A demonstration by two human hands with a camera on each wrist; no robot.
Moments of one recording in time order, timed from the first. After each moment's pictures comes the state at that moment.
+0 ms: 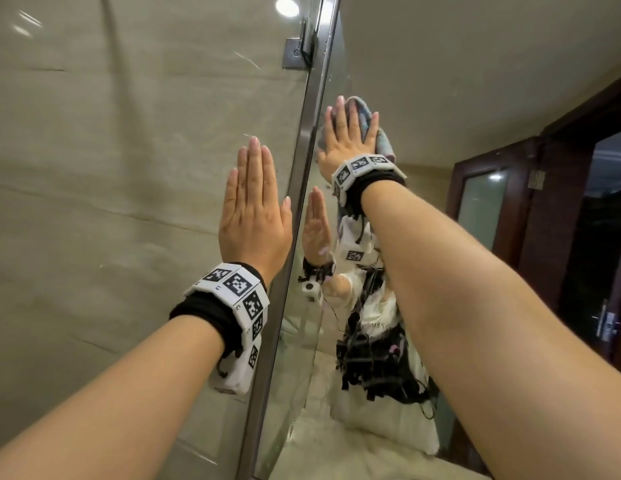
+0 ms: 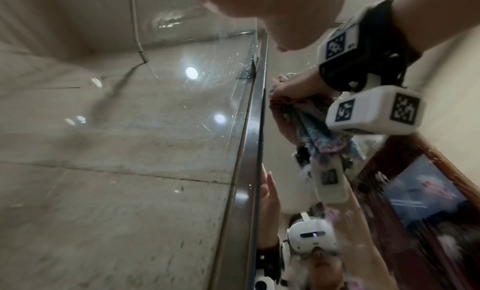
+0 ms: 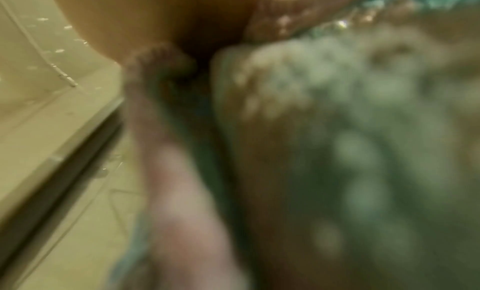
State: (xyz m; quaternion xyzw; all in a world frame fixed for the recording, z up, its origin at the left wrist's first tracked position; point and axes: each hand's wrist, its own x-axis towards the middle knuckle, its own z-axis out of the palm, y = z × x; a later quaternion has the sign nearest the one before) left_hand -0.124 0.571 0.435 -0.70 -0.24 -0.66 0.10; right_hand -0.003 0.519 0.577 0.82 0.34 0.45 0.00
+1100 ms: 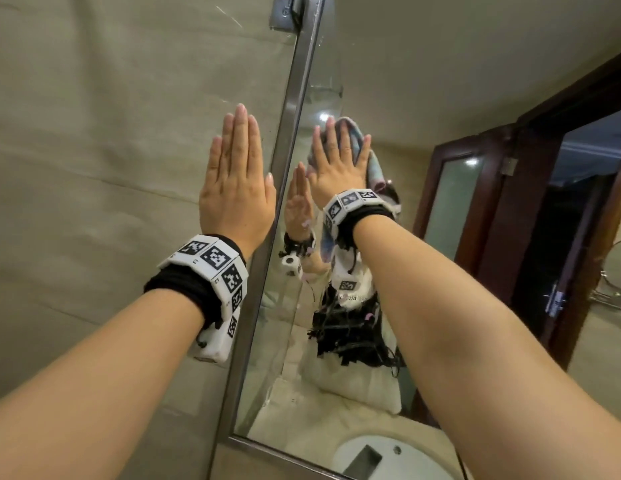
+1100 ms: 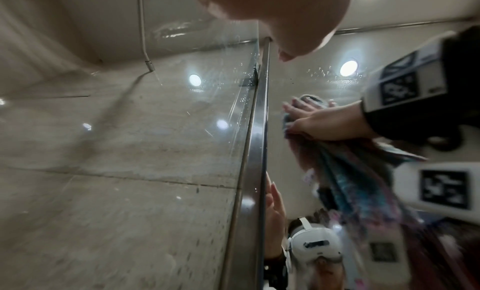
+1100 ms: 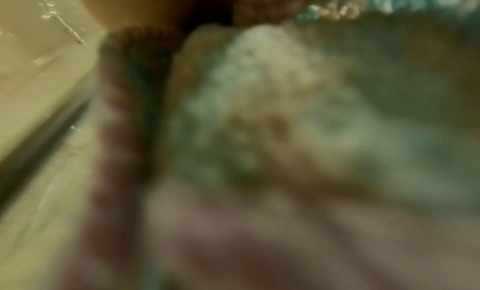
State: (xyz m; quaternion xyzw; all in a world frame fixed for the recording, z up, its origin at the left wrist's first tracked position) left_hand -0.134 0.568 0.428 -0.73 -0.21 -0.64 0.09; right_hand 0.003 0.495 0.502 0.82 0.35 0.46 0.01
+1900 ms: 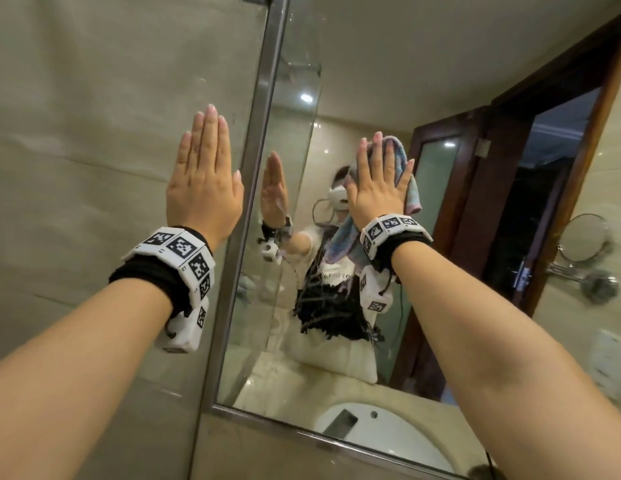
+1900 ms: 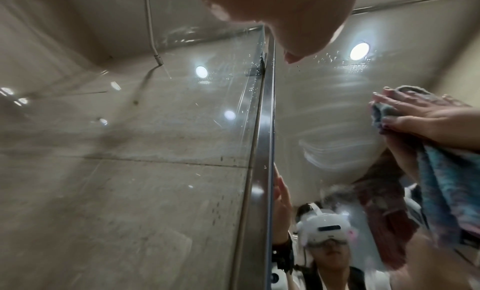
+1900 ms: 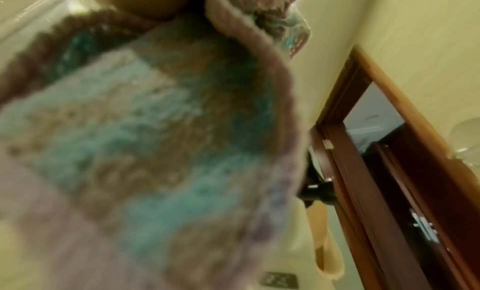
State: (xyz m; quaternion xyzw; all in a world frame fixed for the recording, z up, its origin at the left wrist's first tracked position) left_hand -0.139 0.571 0.407 -0.77 -0.21 -0.59 0.11; right_hand 0.038 0.393 0.457 0.84 0.25 0.48 -0.05
